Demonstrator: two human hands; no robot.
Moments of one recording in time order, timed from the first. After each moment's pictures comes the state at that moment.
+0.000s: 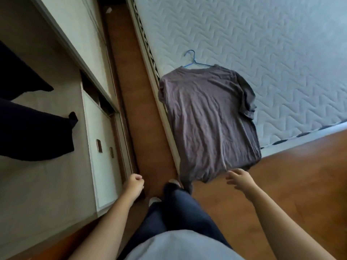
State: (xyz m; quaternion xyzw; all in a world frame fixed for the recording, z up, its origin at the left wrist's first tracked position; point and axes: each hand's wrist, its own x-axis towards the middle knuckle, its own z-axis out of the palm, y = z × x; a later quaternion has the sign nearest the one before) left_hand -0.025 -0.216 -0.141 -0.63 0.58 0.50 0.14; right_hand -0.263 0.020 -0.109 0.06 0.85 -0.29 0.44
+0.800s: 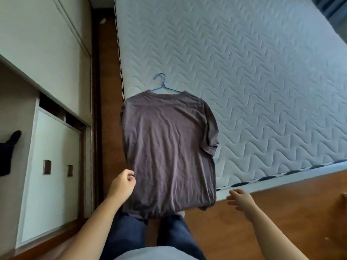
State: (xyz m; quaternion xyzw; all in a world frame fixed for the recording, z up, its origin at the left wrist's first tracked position) left_hand -0.281 -0.152 -0.121 -0.59 0.70 0.40 0.08; right_hand -0.529 0.116 -0.110 0.10 0.84 -0.27 0.46
